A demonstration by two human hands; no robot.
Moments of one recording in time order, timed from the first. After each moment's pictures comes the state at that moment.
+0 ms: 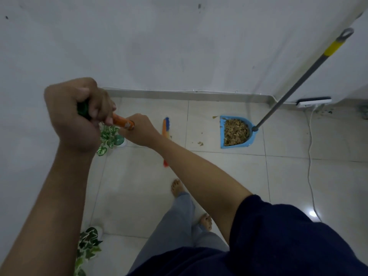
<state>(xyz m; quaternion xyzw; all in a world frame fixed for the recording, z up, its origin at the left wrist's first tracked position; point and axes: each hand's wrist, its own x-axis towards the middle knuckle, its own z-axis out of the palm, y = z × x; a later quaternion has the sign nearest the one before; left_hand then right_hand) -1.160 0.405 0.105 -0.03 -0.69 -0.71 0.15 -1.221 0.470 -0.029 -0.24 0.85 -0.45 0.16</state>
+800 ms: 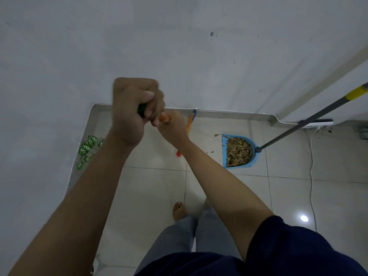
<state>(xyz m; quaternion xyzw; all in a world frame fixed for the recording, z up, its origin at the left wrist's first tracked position) -1.334 0.394 0.102 -0.15 -0.63 -0.76 0.04 -1.376 0.467 -0.038 -0.06 0.85 -0.52 0.06</state>
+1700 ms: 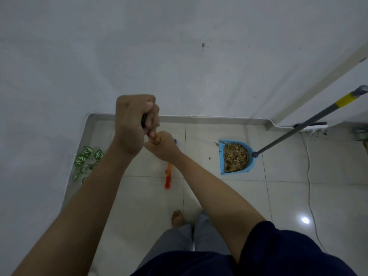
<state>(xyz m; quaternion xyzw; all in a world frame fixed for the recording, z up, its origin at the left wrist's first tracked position) -1.359 0.404 0.090 -0.08 -0.68 -0.73 0.04 -1.380 0.471 -0.053 -0.09 0.85 -0.47 0.20</state>
